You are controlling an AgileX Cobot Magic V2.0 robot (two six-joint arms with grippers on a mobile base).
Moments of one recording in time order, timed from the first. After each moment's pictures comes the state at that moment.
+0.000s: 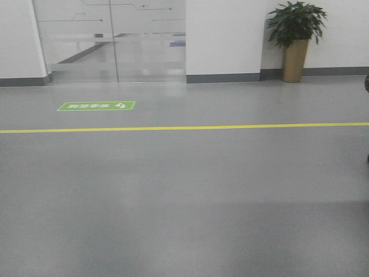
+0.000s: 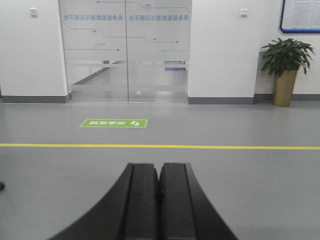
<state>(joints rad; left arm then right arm) 0.09 0.00 0.00 0.07 -0.01 -0.03 -0.02 0.00 0.00 0.12 0.10 -0.13</state>
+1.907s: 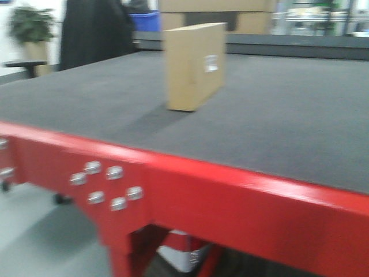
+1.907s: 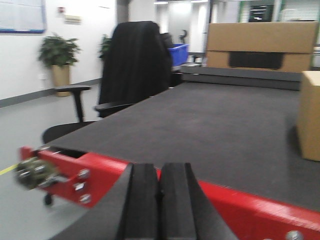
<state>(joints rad) 0.09 0.00 0.00 0.07 -0.01 -0.03 -0.02 0.00 0.00 0.12 0.10 -0.13</state>
